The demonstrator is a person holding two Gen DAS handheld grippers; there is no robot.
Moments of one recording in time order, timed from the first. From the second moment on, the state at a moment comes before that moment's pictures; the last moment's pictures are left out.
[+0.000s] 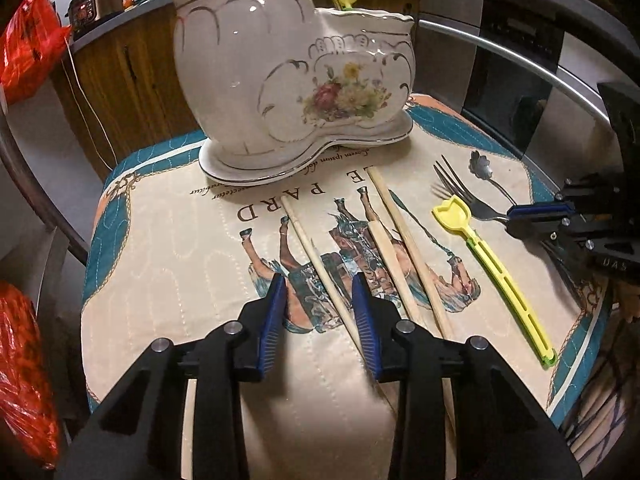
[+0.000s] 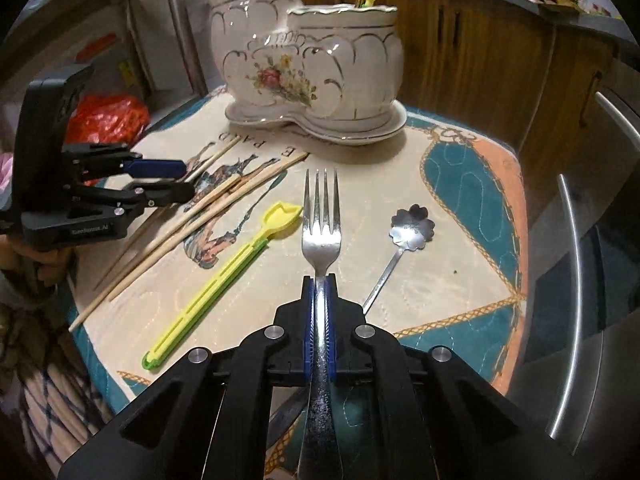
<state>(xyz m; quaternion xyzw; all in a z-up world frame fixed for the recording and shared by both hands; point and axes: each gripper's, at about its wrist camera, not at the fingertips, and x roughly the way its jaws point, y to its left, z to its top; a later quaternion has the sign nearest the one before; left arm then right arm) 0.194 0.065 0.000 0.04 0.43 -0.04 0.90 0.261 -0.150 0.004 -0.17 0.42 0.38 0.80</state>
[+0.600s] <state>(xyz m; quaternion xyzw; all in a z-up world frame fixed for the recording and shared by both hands) 0.244 0.057 0.011 0.08 0.56 -0.08 0.82 0.280 -0.100 0.015 -0.30 0.54 0.35 0.71</state>
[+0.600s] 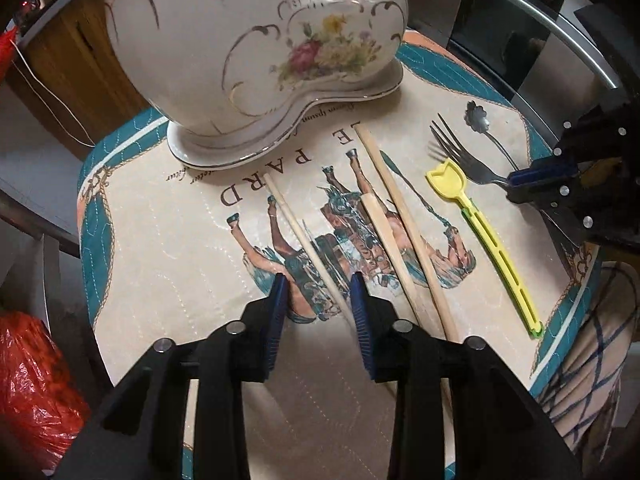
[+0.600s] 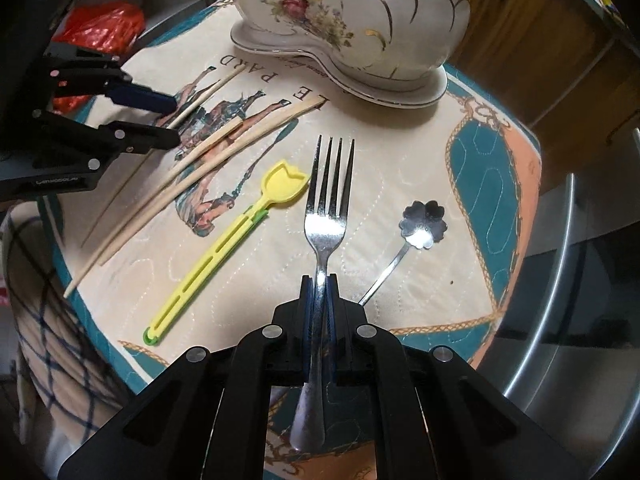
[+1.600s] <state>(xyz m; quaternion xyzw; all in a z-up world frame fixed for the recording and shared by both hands) 0.169 0.115 0.118 -0.09 0.27 -0.09 0.95 0.281 -0.144 0.110 -0.05 0.33 0.43 0.84</state>
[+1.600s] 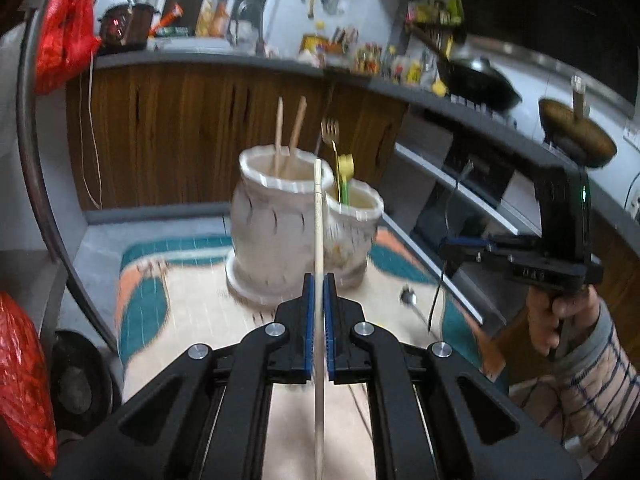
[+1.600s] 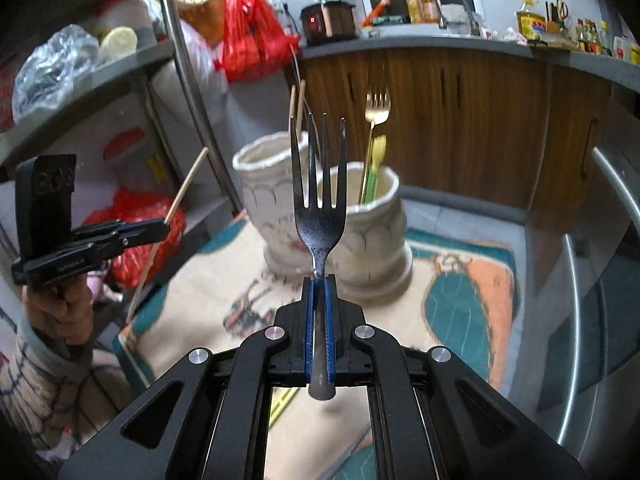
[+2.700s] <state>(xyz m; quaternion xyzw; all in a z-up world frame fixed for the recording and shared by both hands) 0.278 0.143 0.178 -0.14 0.05 -0.02 0.99 0.341 -0.101 0.170 -0.01 0.21 0.44 0.88</state>
